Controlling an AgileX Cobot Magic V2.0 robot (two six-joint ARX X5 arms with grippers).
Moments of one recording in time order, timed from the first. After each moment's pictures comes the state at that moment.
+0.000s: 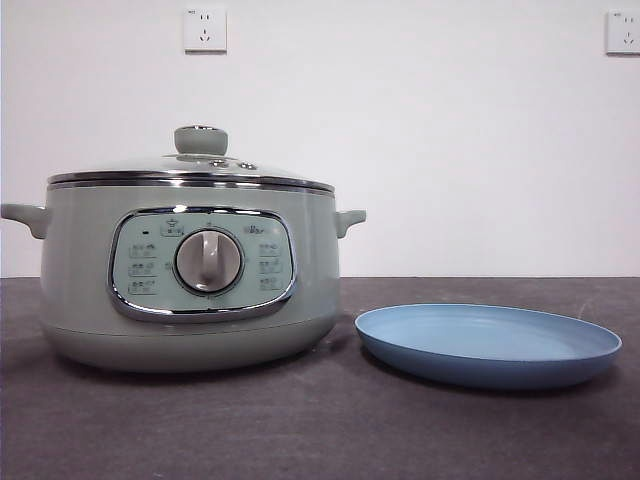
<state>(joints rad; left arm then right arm) -0.10 0.04 0.20 -0.10 0.19 -0.43 0.12 0.05 0.14 0.03 -0.13 0.64</state>
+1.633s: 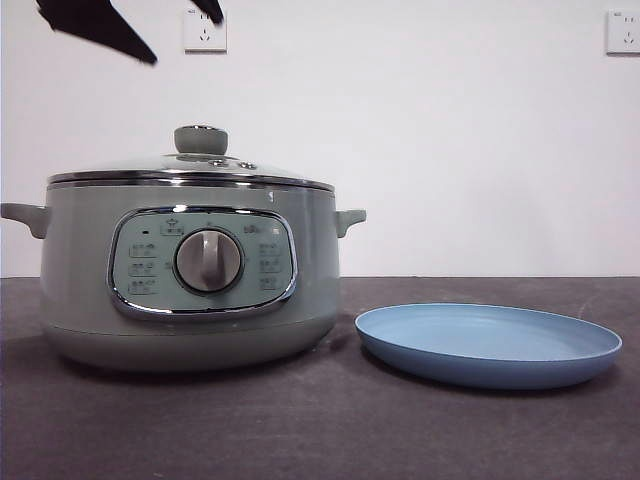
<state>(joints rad) -0.32 1.36 1.37 -0.60 0.27 -0.01 0.18 1.19 1.54 -0.78 -0.52 -0.01</state>
